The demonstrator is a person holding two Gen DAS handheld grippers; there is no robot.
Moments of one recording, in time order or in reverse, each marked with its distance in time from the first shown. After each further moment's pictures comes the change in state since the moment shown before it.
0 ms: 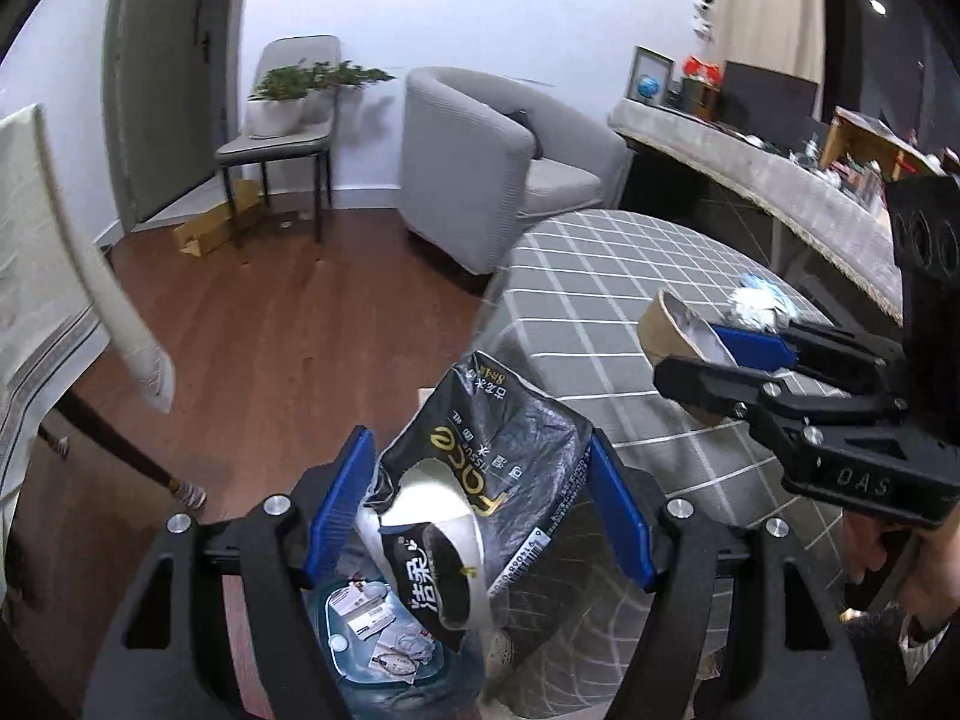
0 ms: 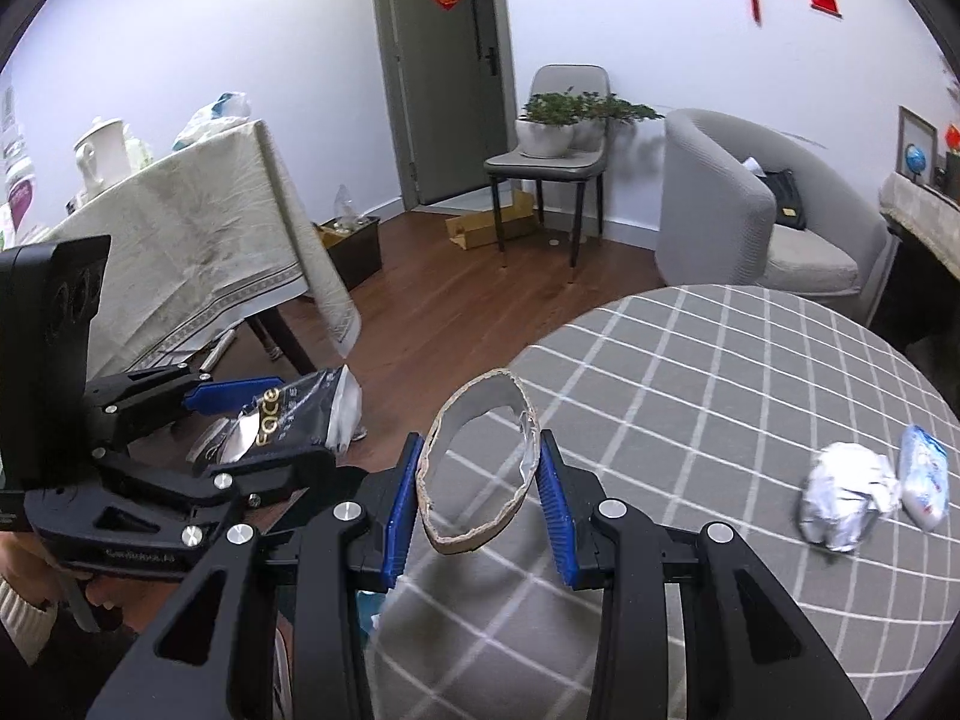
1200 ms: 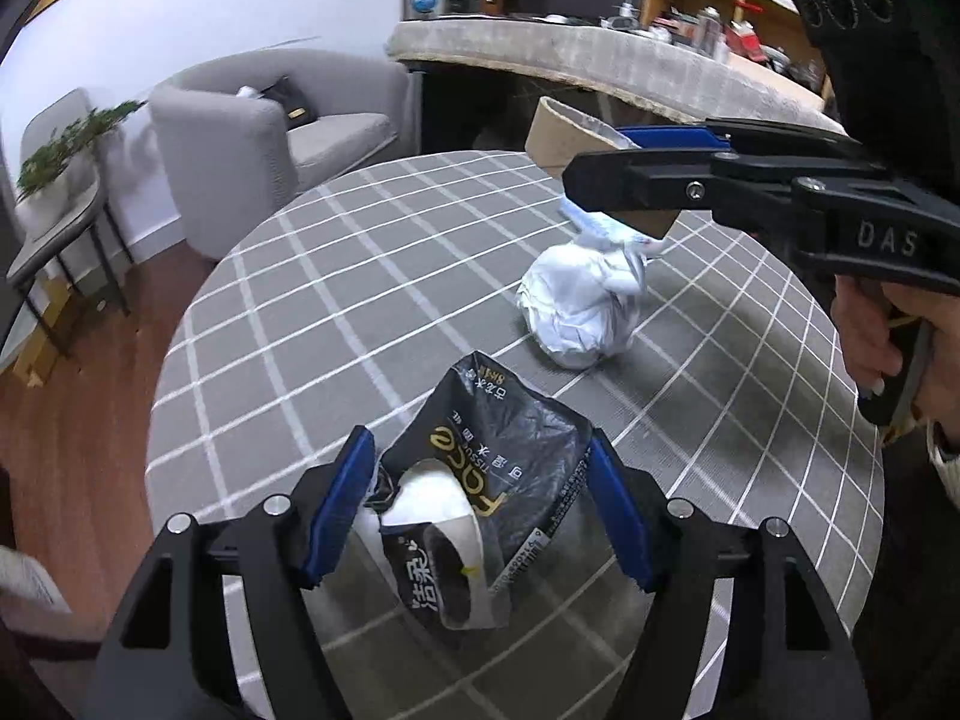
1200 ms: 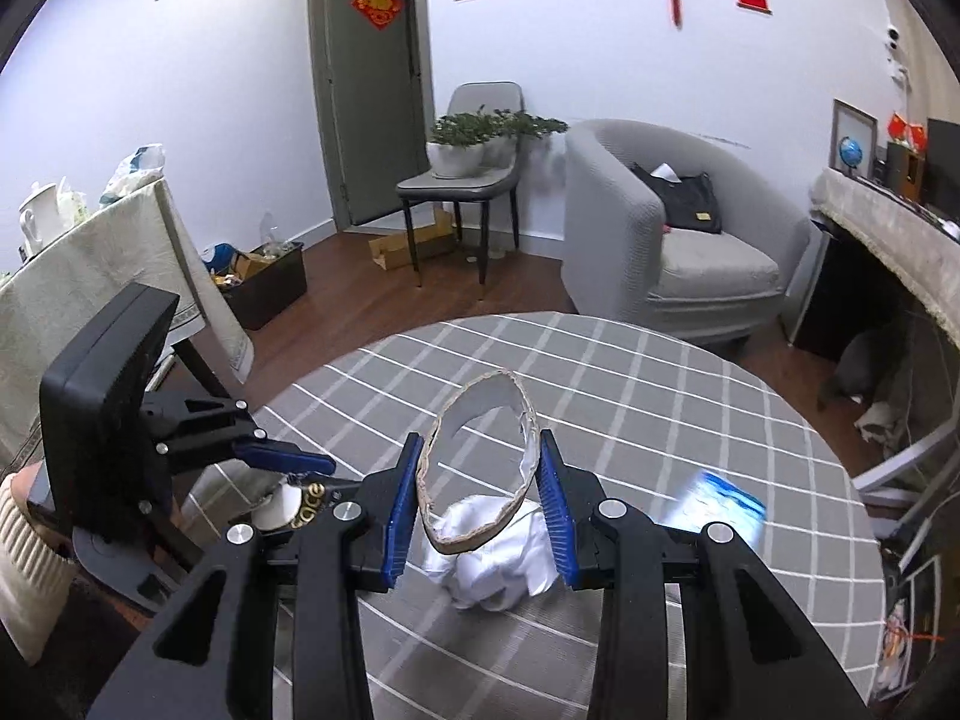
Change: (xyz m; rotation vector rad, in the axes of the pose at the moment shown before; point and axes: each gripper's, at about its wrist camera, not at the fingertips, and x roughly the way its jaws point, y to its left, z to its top) left arm 0.126 -0.143 0.049 0.397 0.168 -0.323; right arm -0.053 -0.155 0.016 0.043 -0.032 -0.125
